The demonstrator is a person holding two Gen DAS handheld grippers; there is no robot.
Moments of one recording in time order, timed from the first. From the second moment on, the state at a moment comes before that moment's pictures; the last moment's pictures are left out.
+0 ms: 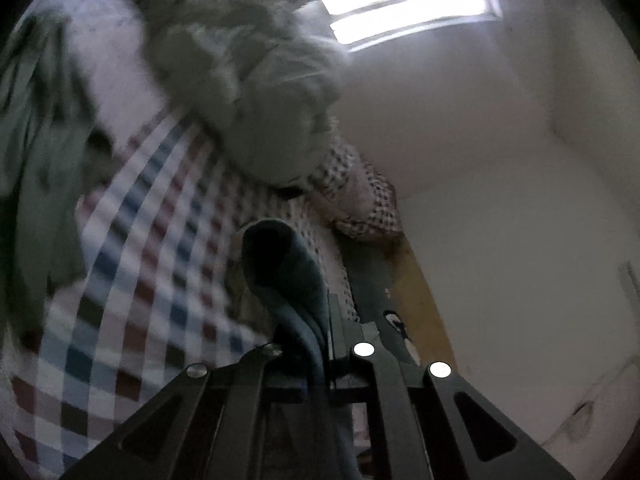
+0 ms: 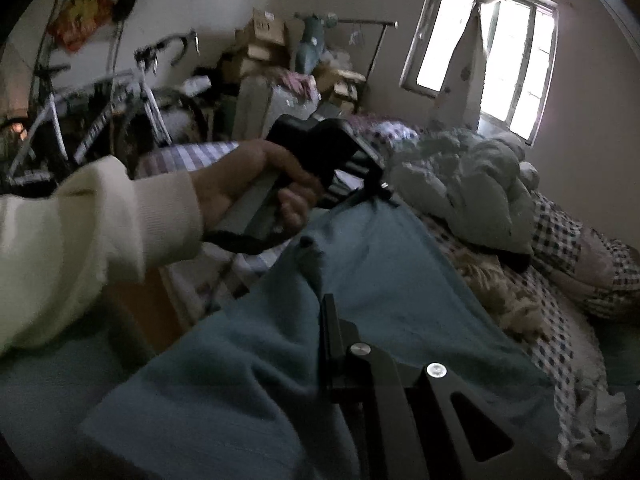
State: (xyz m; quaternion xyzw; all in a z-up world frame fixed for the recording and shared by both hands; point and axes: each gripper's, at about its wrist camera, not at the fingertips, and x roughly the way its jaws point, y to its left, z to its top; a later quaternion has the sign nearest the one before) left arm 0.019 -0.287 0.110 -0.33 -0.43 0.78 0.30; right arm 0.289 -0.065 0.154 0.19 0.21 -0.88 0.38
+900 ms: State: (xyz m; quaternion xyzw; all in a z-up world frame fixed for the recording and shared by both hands) left arm 0.000 -0.085 0.171 -0.40 -0.27 0.83 0.27; right arm 0.279 0.073 0.161 0.19 0.00 -0.95 0.26
